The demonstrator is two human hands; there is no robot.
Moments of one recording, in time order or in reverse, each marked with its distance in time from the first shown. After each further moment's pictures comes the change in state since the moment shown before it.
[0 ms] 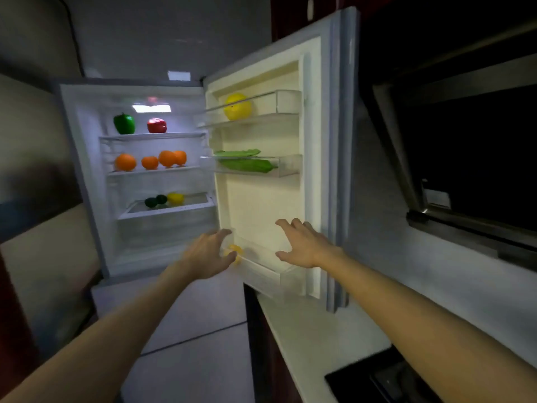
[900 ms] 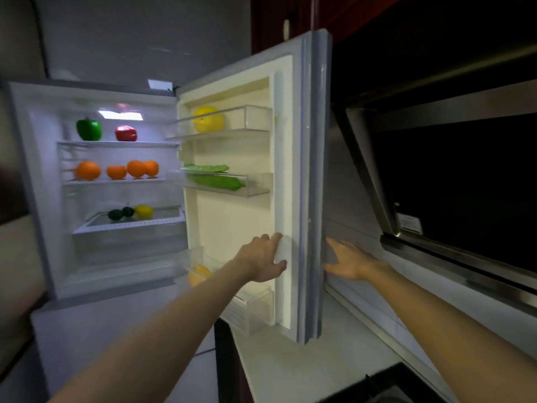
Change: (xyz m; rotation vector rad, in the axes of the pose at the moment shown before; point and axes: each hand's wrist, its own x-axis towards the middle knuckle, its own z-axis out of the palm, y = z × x) left_hand 0.093 0.143 0.054 0.088 -0.084 0.213; right_hand -0.019 0.158 -0.032 0.068 -0.127 0.305
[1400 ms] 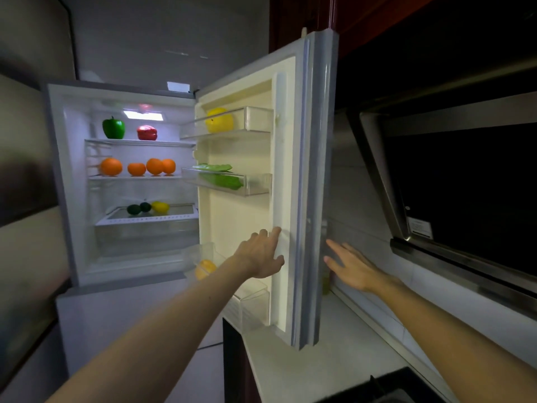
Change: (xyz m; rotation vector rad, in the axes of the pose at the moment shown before) left_hand -0.028 -0.006 -0.014 0.028 0.032 -0.082; right_hand -0.023 -0.012 0.015 0.164 0.074 -0.124
